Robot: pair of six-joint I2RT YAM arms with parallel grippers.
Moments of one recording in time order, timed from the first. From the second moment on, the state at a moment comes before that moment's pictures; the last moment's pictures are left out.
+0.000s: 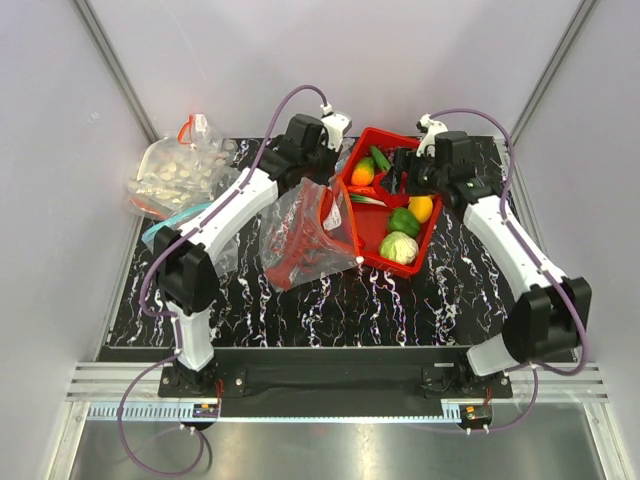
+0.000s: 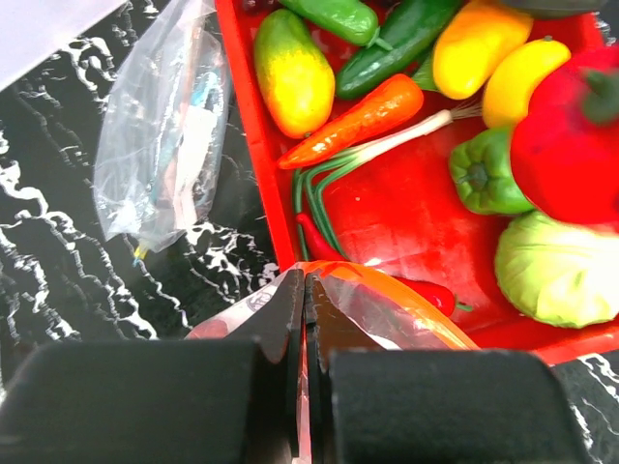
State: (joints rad) left arm -0.59 1.90 1.84 -0.53 0.05 0.03; right arm 0.25 1.54 1.38 -0.43 -0.21 0.24
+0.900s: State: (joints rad) left arm -0.60 1.55 1.65 -0.59 -0.17 -0.21; right arm 0.26 1.31 1.12 -0.28 -0.23 0.37
